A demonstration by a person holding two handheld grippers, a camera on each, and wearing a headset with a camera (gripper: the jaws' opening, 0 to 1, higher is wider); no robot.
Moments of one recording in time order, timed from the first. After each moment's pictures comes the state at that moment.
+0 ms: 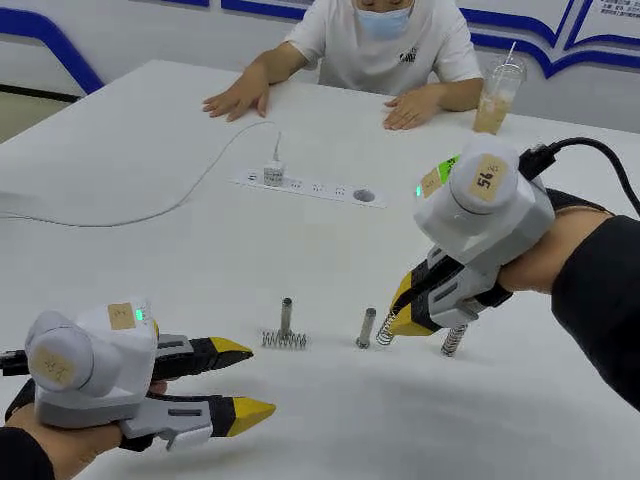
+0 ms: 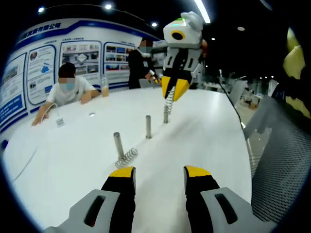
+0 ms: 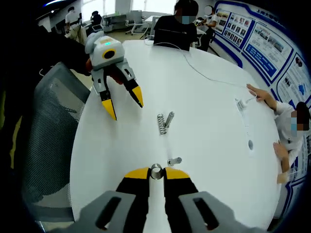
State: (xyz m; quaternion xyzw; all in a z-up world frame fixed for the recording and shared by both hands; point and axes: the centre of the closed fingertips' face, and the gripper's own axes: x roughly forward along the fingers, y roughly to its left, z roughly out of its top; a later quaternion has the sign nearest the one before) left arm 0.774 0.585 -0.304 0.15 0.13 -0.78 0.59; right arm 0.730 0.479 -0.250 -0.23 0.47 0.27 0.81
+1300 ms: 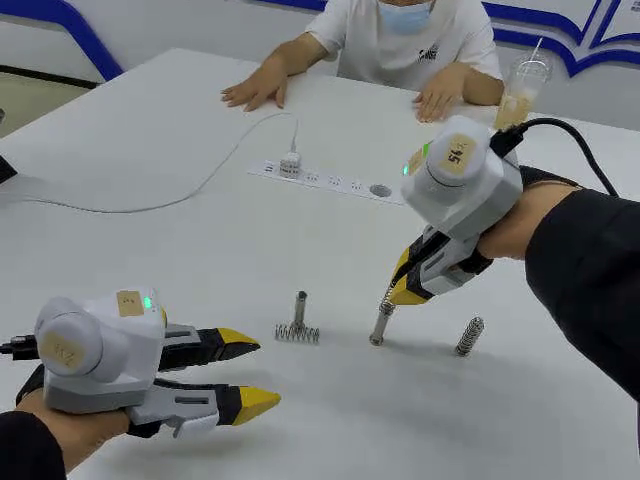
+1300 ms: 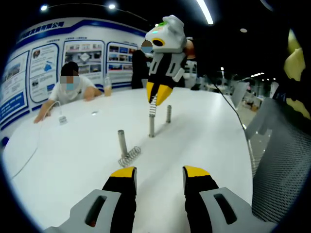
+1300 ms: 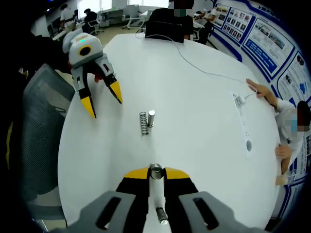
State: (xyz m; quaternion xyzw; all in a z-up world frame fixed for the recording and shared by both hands) left arm 0.780 0.588 -0.304 0.14 0.13 -0.78 0.60; right arm 0.764 0.463 -0.267 -0.24 0.49 0.26 0.80
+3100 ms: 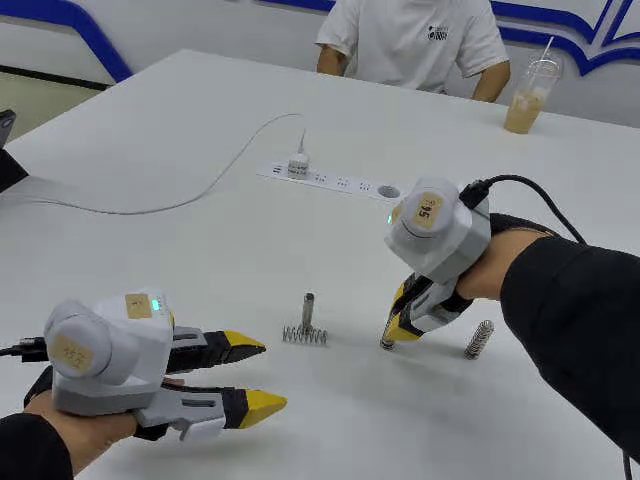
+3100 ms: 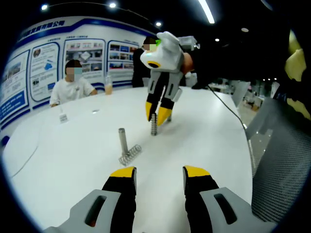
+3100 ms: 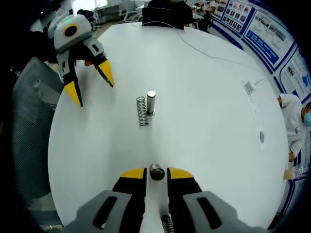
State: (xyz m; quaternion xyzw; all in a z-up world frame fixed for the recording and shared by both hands) left arm 0.780 0.590 -0.306 0.14 0.14 -0.77 0.60; right arm 0.766 0.457 -0.320 -0.22 0.52 0.25 0.79
